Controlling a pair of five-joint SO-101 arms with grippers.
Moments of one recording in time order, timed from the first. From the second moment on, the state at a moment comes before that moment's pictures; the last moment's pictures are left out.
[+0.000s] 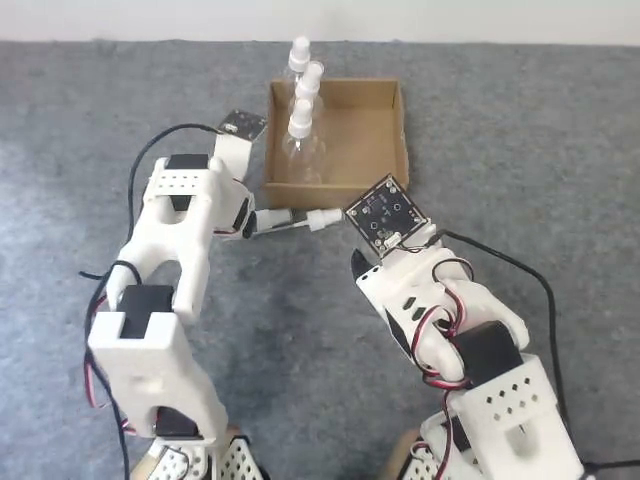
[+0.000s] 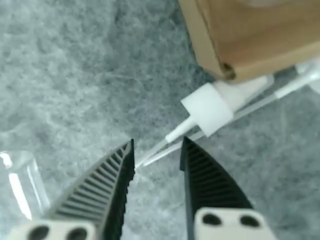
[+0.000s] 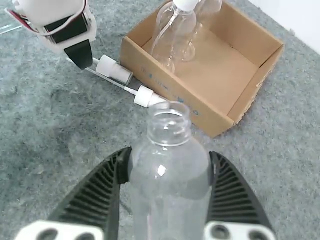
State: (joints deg) left arm -5.6 20.2 10.6 64.9 -16.0; right arm -28.8 -60.7 50.0 59.3 15.4
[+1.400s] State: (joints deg) left arm -2.2 14.0 23.0 86.2 -12.7; right arm -28.8 -60.7 50.0 59.3 15.3
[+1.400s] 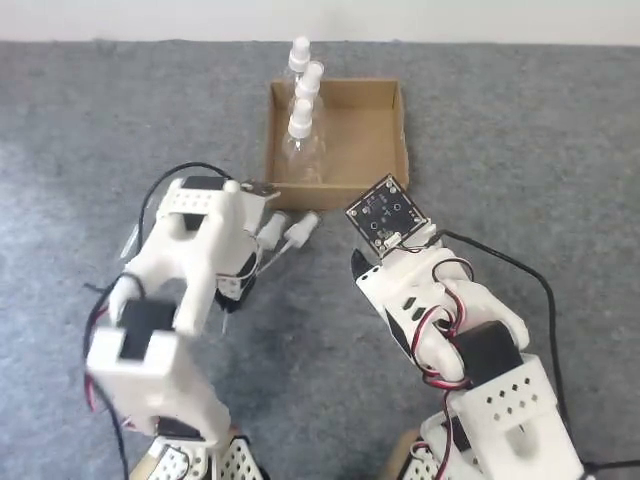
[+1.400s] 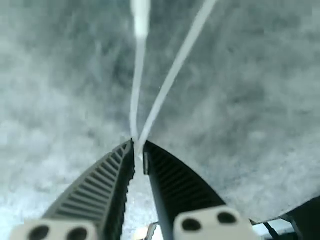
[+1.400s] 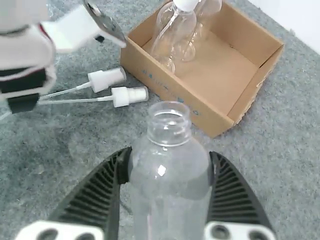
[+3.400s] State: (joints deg) left arm 7.8 6.4 34.2 63.3 -8.5; right arm -22.2 -60.7 50.0 57.3 12.8
